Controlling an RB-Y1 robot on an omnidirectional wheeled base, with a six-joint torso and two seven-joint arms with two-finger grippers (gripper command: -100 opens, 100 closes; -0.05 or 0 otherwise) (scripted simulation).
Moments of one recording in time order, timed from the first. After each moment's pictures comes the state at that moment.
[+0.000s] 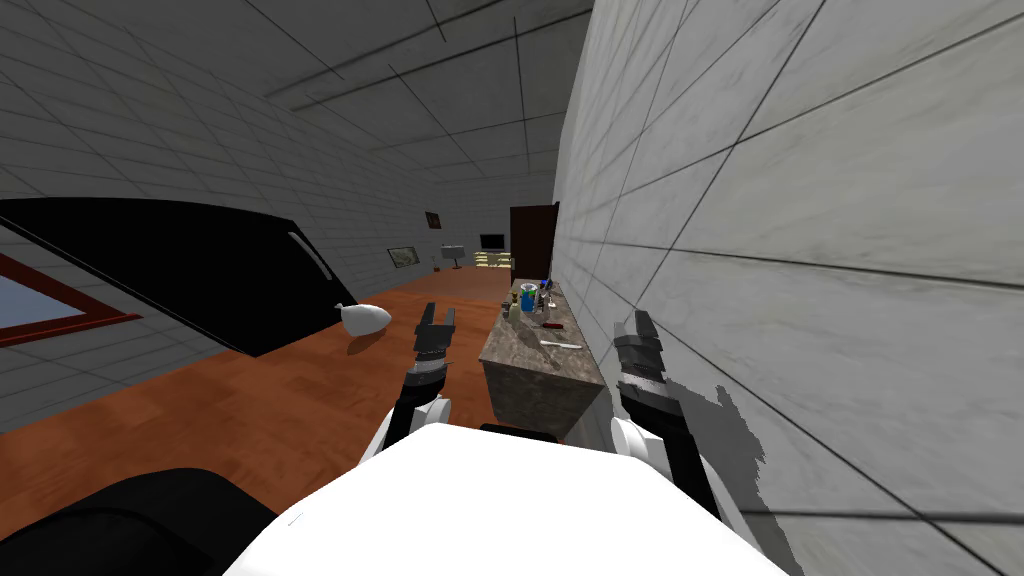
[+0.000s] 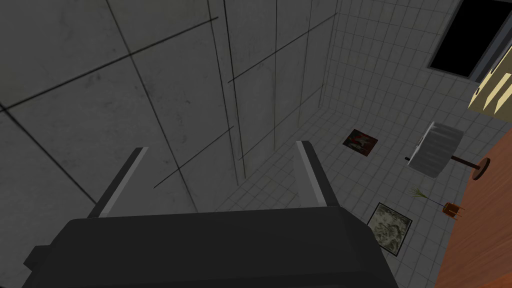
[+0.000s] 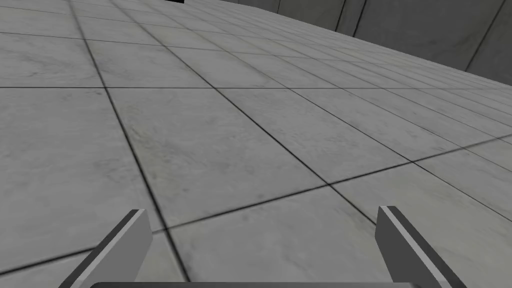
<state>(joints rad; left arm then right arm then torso) 0.54 -0.02 -0.05 -2.25 -0.04 -0.57 0.16 0.51 0.04 -0.07 -2.26 0.04 -0.41 0.10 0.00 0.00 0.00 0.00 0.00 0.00</state>
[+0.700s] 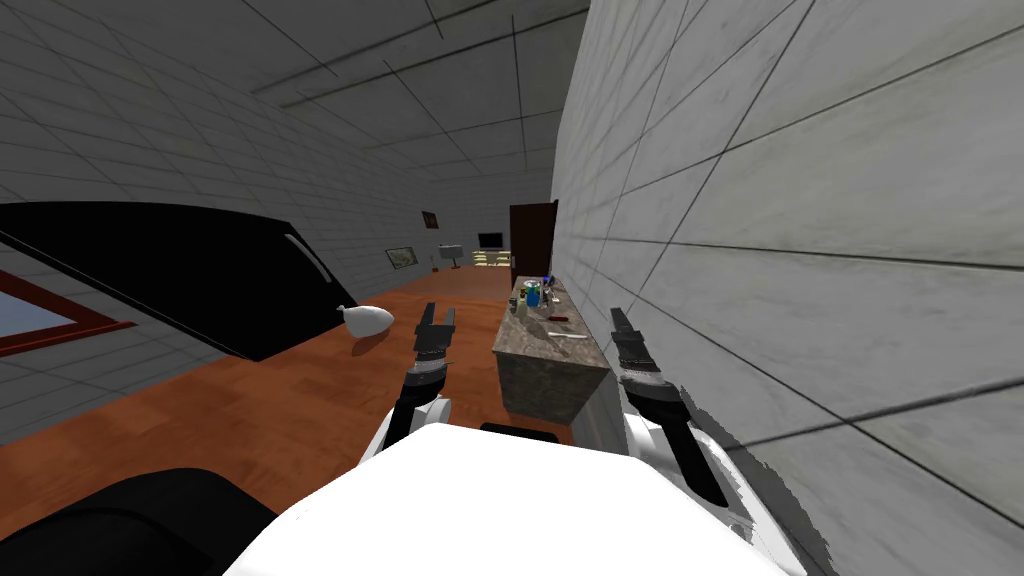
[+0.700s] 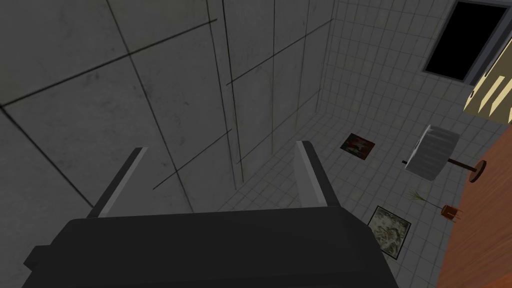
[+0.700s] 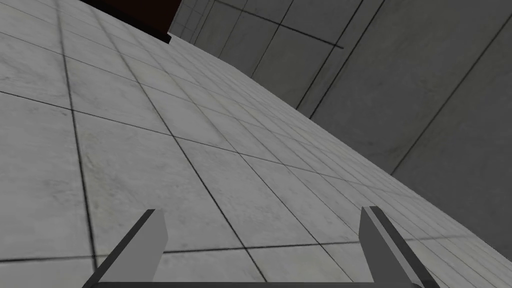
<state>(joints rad) 0.54 -0.02 -0.05 -2.25 -0.04 -0.57 0.16 0.43 -0.17 -0.11 -2.19 0.18 -0.45 0.16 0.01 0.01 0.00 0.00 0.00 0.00</state>
